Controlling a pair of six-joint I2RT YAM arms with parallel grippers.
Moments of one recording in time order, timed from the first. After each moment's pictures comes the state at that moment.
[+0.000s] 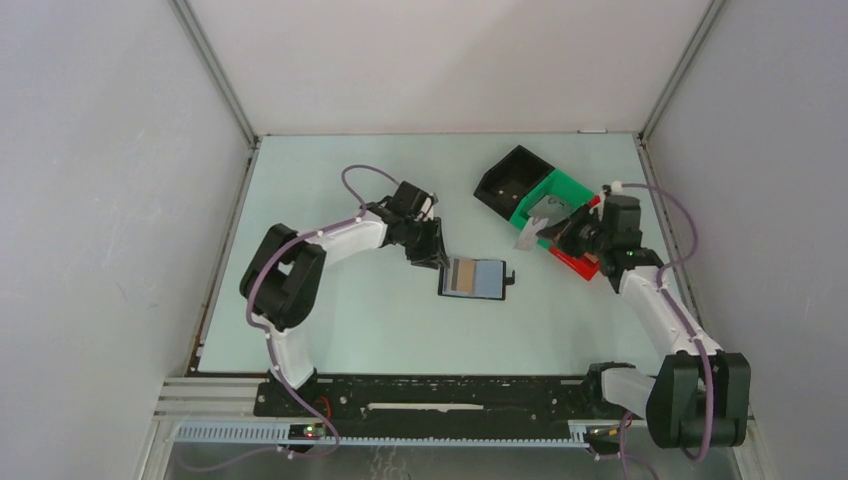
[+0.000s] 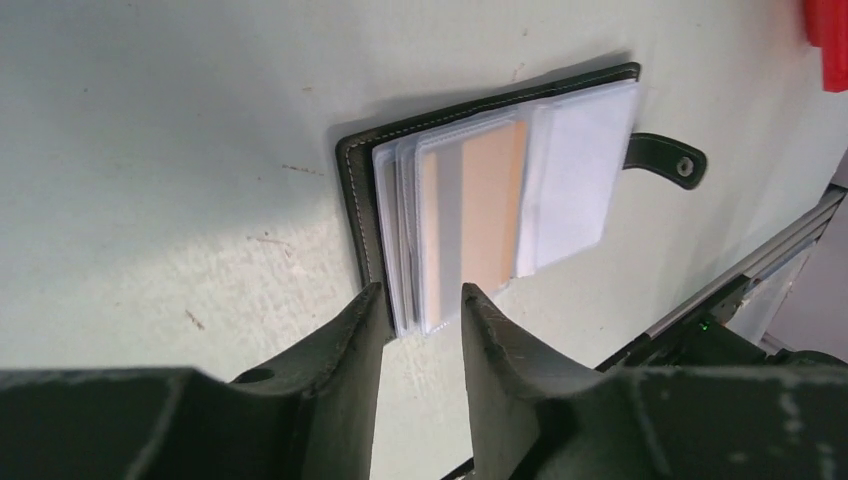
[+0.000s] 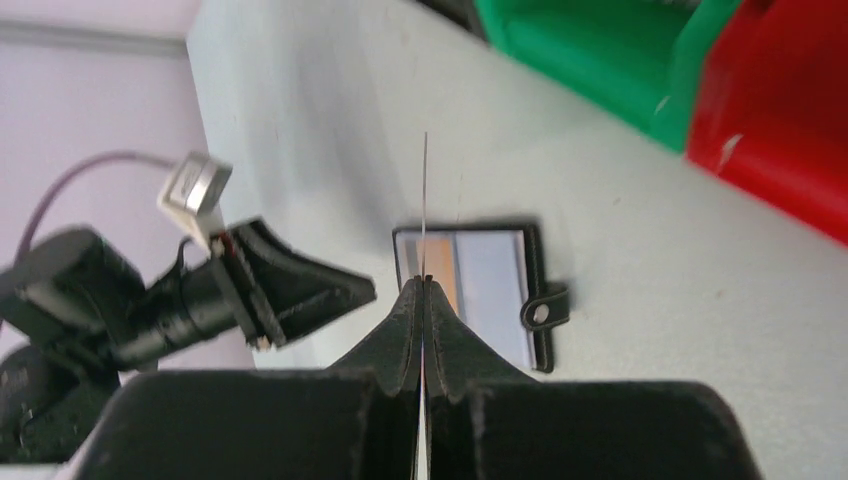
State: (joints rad) left arm -0.59 1.87 1.23 -0.40 0.36 -0.61; right arm 0.04 1.14 0.70 -0.17 -0.42 0.81
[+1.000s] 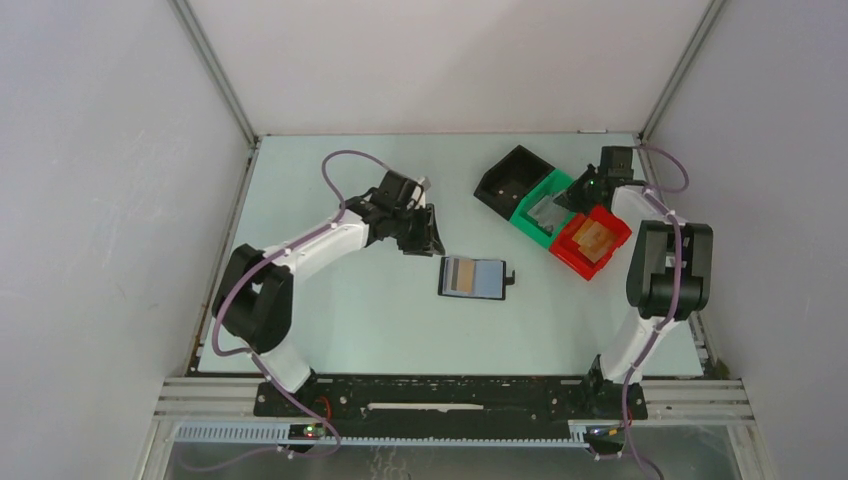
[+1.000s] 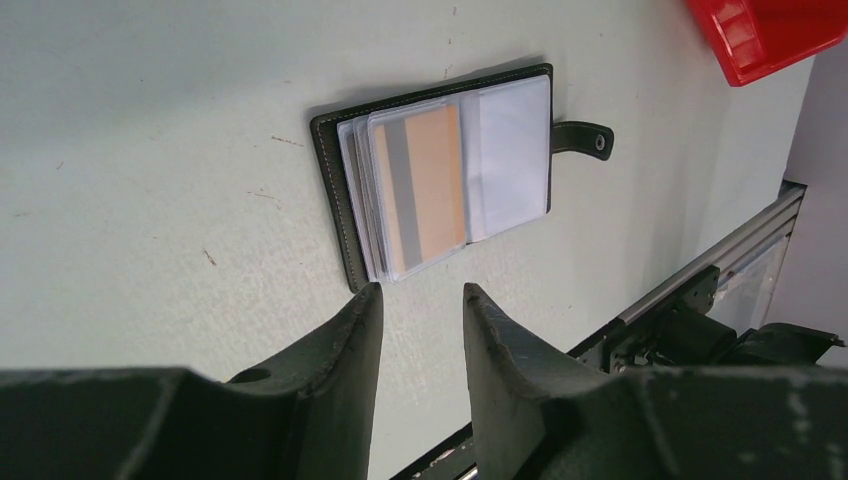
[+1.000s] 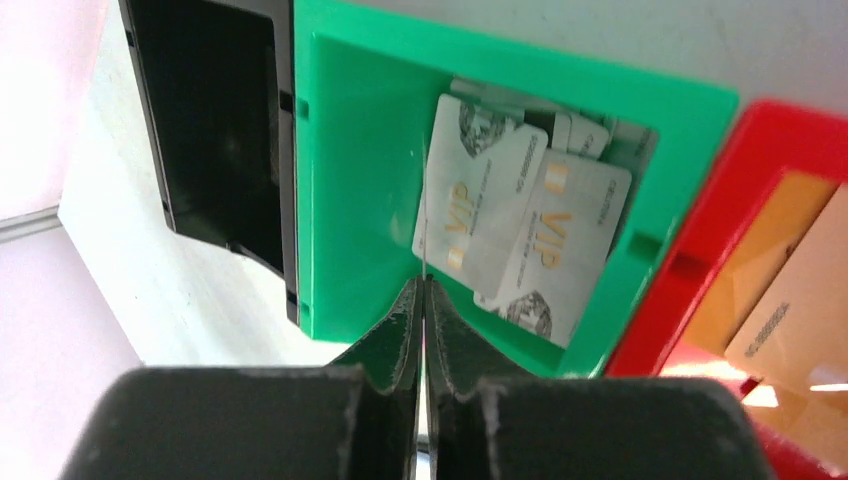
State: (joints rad) left arm -0.59 1.67 1.23 -0.47 0.30 -0.58; right arm -0.10 1.82 1.24 -0.27 -0.28 0.74
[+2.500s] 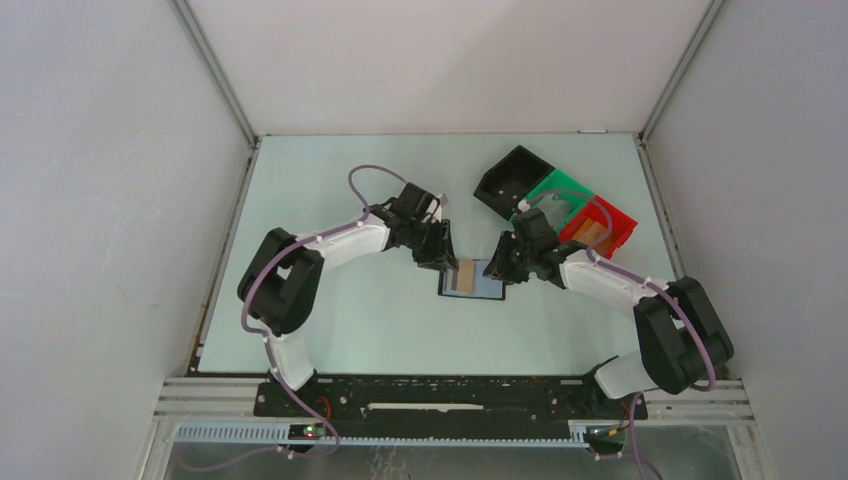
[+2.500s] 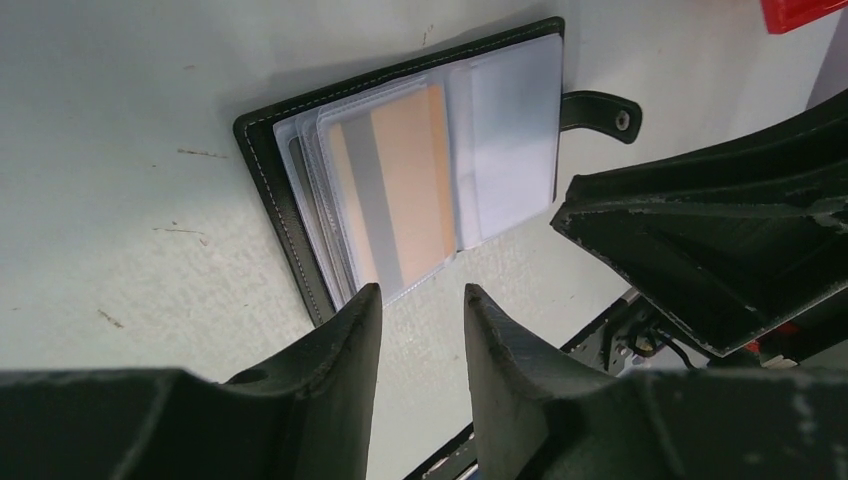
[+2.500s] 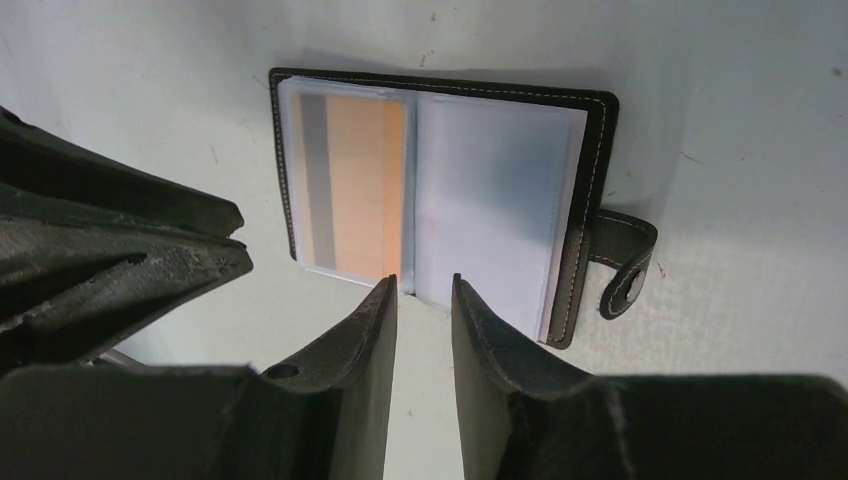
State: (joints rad) left arm -0.63 1.81 1.22 -0.39 0.40 -0.60; right arm 0.49 1.42 0.78 -0.24 -0.14 0.72
